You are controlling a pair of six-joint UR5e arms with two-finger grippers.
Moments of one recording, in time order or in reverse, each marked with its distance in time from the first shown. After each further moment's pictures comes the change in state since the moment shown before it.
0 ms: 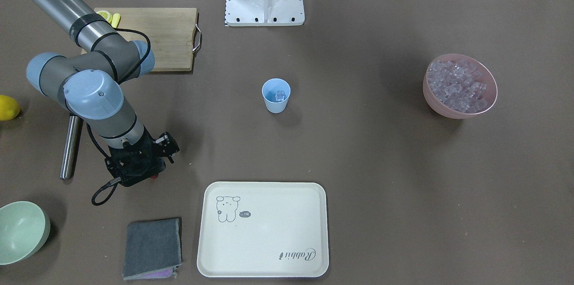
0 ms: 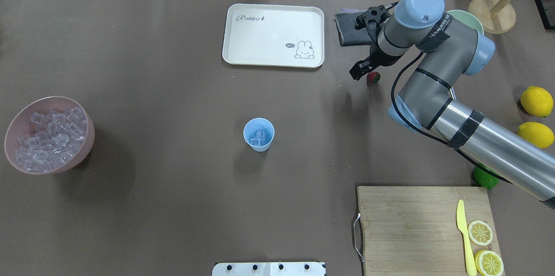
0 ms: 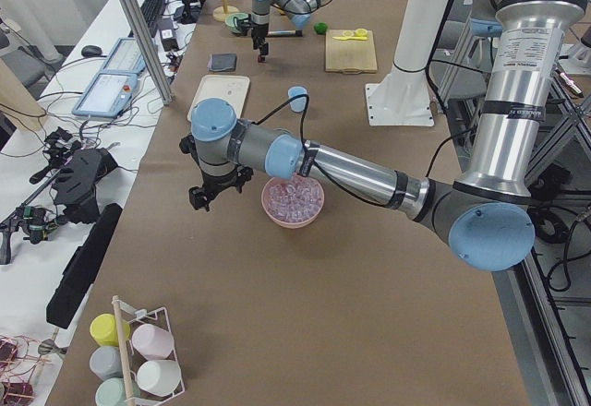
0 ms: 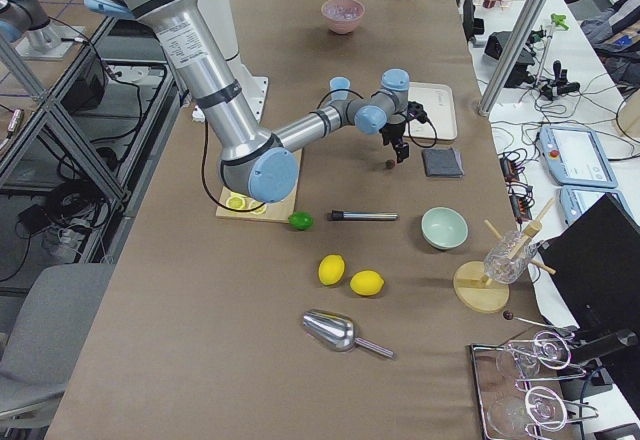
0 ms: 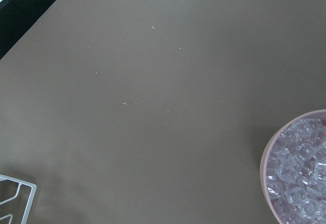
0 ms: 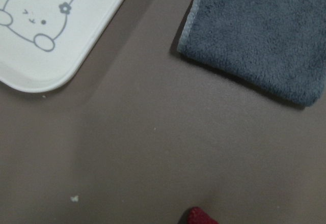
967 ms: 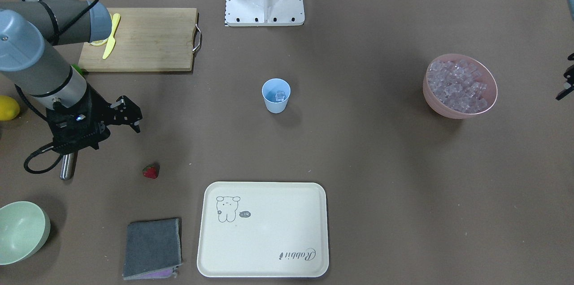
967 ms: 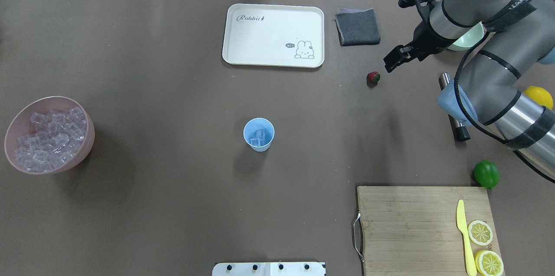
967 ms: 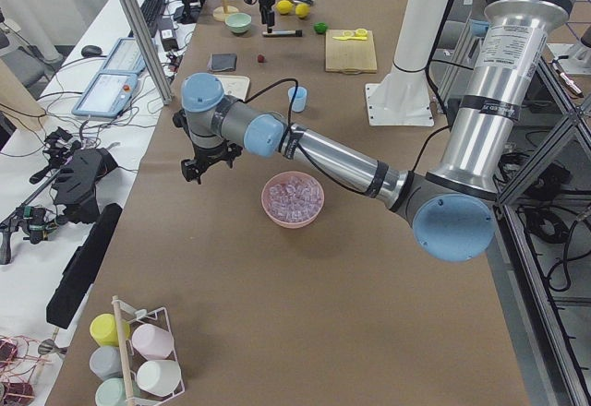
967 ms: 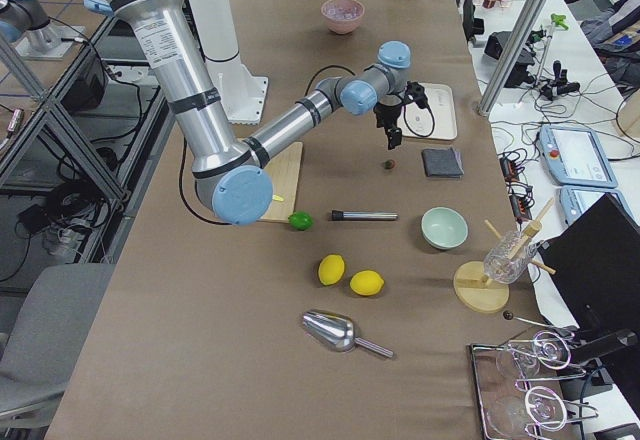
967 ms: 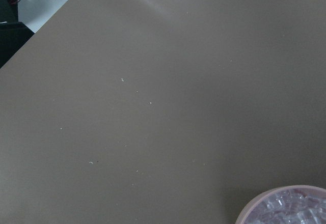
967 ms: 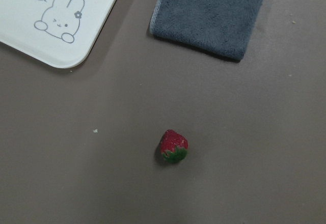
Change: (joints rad) left arm 0.060 -0.100 0.025 -0.017 0.003 -0.085; right arm 0.114 -0.140 0.283 -0.147 0.172 0.009
